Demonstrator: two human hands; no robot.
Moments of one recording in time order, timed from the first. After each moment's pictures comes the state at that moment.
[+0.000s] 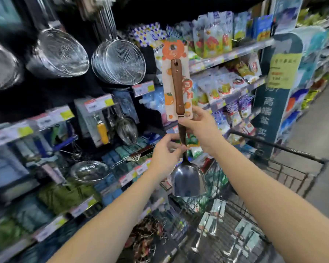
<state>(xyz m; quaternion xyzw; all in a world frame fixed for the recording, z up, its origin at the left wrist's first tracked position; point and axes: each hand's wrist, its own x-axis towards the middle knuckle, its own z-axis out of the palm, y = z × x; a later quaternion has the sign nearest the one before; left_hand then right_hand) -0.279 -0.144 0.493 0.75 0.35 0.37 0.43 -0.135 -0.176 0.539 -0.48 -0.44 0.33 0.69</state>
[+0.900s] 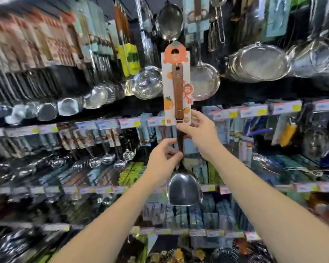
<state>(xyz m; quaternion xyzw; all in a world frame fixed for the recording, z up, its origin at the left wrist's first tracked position) -0.871 -0.291 0.568 0.61 0.55 0.53 0.21 -0.740 -0.217 0.615 -0.24 -0.62 0.48 0.57</state>
